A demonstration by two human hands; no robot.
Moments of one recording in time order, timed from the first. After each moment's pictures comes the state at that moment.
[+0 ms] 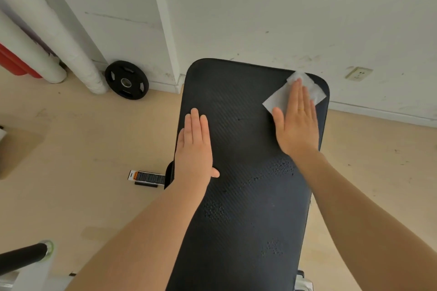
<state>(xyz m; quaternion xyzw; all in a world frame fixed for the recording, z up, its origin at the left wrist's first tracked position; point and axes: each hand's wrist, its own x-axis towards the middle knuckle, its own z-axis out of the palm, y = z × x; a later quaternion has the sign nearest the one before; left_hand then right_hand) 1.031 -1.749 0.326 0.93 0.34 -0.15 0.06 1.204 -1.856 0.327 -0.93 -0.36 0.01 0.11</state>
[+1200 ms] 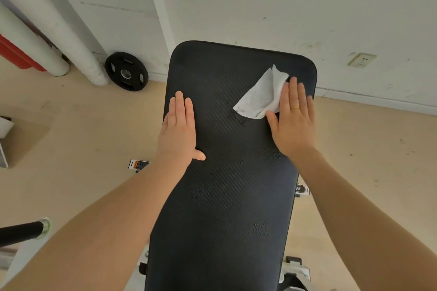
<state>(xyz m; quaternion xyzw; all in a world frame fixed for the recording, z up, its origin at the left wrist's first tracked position) 1.032 -1.750 0.321 0.93 0.34 -0.15 0.02 1.206 -1.897 0.312 -0.92 -0.38 -0.01 0.06</state>
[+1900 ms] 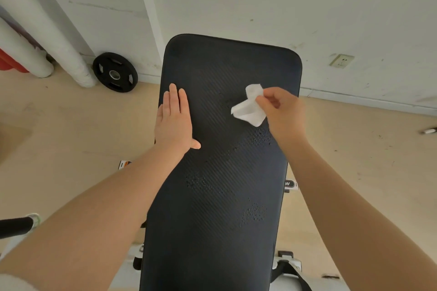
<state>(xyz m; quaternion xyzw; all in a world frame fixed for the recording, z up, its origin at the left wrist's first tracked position) 1.029 -1.758 0.332 0.92 0.36 -0.12 0.09 1.165 -1.899 0.366 -0.85 -0.20 0.14 0.47</state>
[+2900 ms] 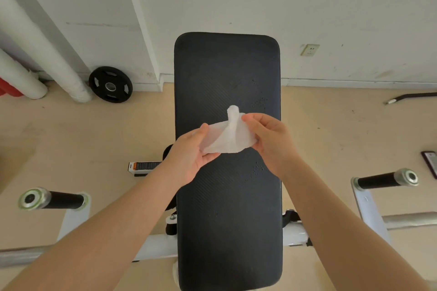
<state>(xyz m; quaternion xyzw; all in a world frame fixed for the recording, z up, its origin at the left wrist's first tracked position) 0.902 -1.827 0.387 0.41 0.38 0.01 0.83 0.999 -1.960 0.406 -0.67 -0.08 0.33 0.66</state>
